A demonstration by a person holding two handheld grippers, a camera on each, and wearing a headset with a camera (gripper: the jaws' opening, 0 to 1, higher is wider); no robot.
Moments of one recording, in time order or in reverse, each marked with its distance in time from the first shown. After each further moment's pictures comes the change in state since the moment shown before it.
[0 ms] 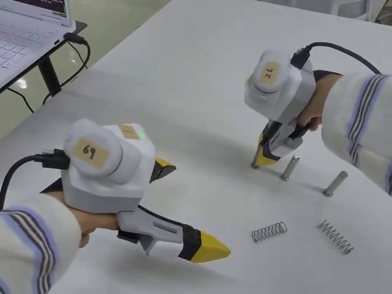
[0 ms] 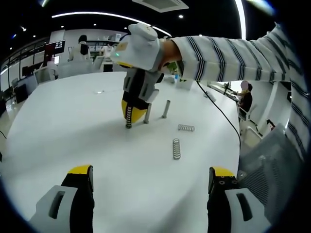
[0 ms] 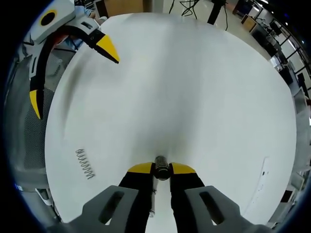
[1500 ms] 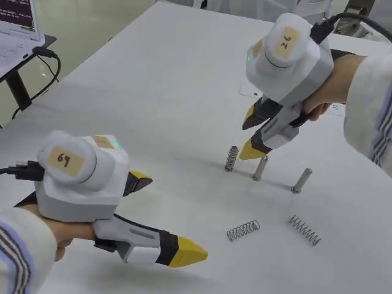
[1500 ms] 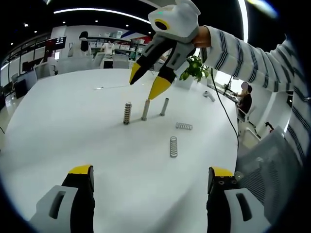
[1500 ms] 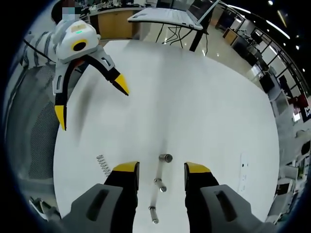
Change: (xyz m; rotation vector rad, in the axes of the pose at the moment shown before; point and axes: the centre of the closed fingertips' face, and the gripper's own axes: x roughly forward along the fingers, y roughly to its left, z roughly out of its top) left arm 0.000 -0.006 -0.005 -0.029 0.019 -0.010; right arm -0.077 0.014 0.012 0.043 -0.186 -0.160
